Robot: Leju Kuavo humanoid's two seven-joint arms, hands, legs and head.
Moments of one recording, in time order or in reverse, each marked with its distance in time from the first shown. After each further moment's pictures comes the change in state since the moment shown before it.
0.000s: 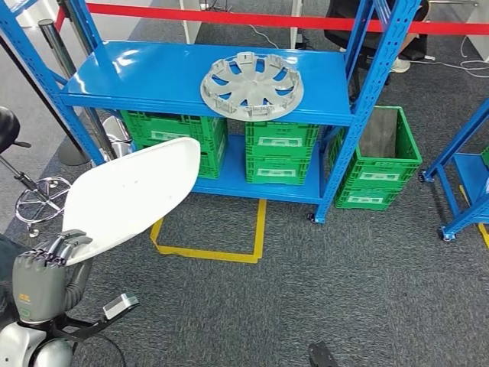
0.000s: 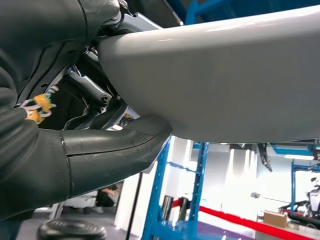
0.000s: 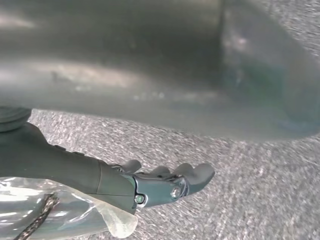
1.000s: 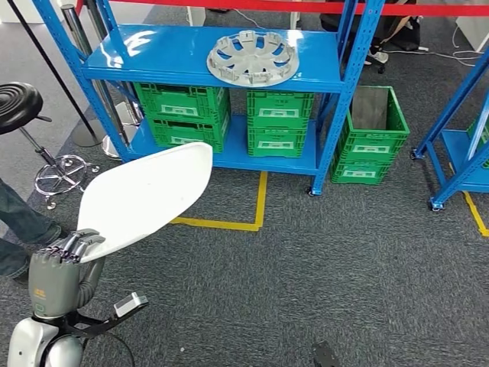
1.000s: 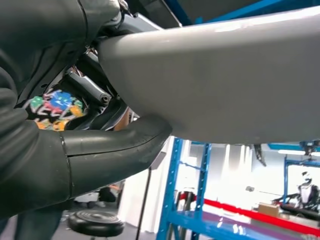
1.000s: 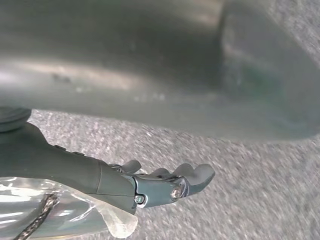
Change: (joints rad) left arm -0.017 -0.023 -0.026 0.053 -0.014 0.000 0.005; right arm -0.002 -0.005 -0.002 0.003 0.018 -0.003 0.026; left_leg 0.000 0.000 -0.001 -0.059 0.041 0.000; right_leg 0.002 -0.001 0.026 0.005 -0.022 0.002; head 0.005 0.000
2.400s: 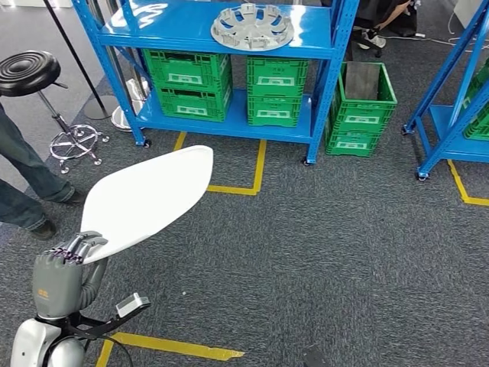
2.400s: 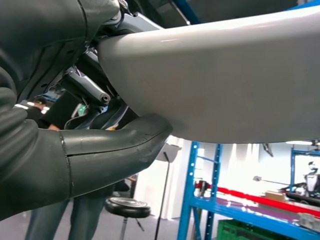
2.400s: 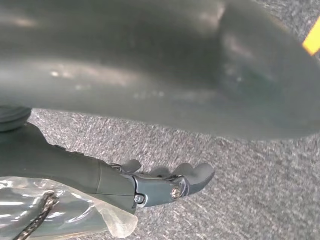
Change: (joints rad) left arm 0.008 0.014 -0.021 0.015 0.011 0.002 0.017; right arm 0.002 0.014 0.034 0.000 0.021 -0.009 0.010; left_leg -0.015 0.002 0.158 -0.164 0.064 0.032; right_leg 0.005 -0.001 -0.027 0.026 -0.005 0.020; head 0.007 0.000
